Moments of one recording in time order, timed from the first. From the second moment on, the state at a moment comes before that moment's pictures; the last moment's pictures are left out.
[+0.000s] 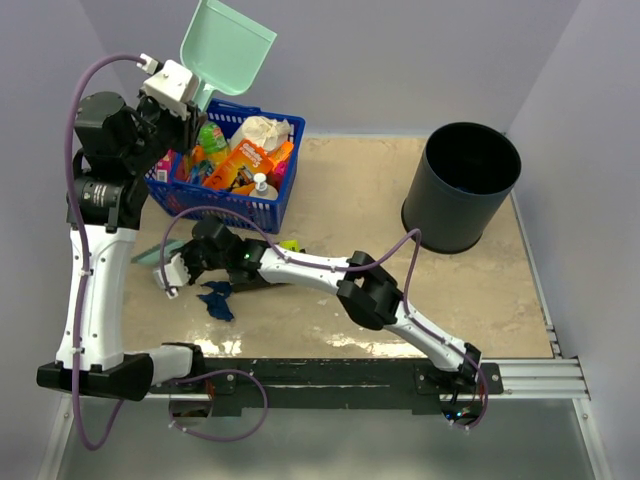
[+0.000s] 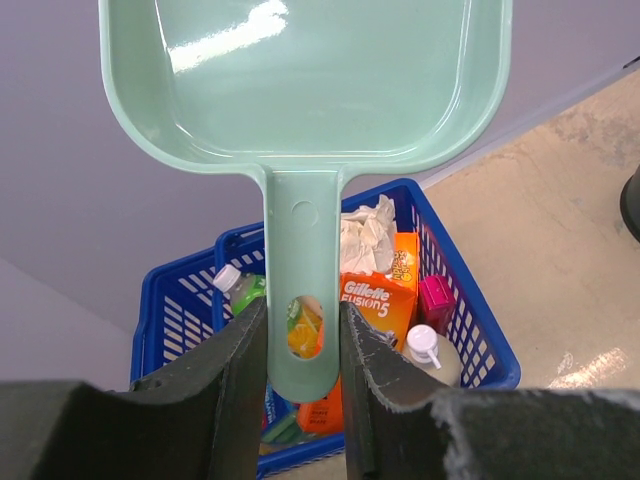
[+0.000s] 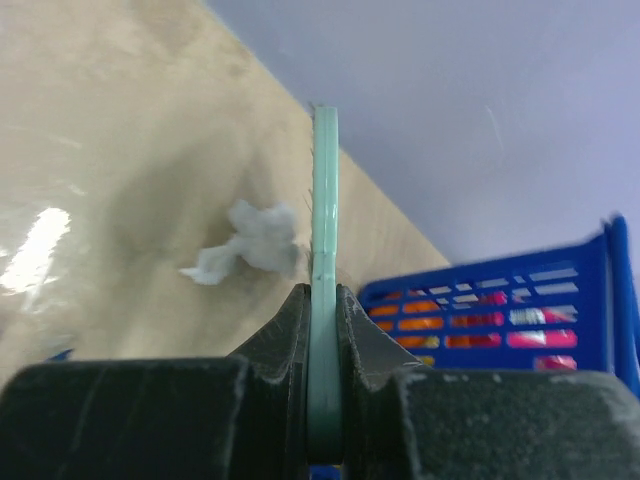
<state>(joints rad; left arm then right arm) -0.09 1.25 1.74 -0.57 0.30 0.30 1.16 2.52 2.21 -0.01 -0.26 -1.07</state>
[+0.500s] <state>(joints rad) -0.09 1.24 1.63 -0.52 0.34 0.28 1.18 2.30 2.07 -0.51 -0.36 -1.26</state>
